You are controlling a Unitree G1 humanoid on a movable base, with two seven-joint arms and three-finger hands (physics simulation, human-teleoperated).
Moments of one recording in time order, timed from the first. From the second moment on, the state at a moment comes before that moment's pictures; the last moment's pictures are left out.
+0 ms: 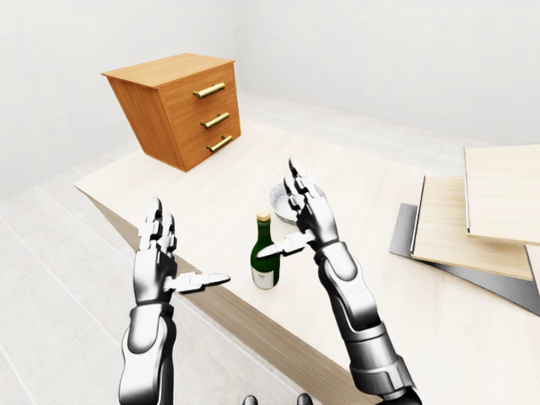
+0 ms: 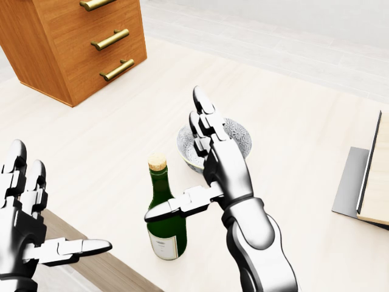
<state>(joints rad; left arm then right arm) 0.11 0.03 0.18 -0.29 -0.10 -0.01 -0.07 -0.30 0.11 0.14 -0.03 0.00 0.09 0.11</state>
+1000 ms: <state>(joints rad) 0.11 0.02 0.17 -0.25 -0.09 -0.06 -0.07 -0.41 0.12 0.11 0.27 -0.03 0.09 0.09</state>
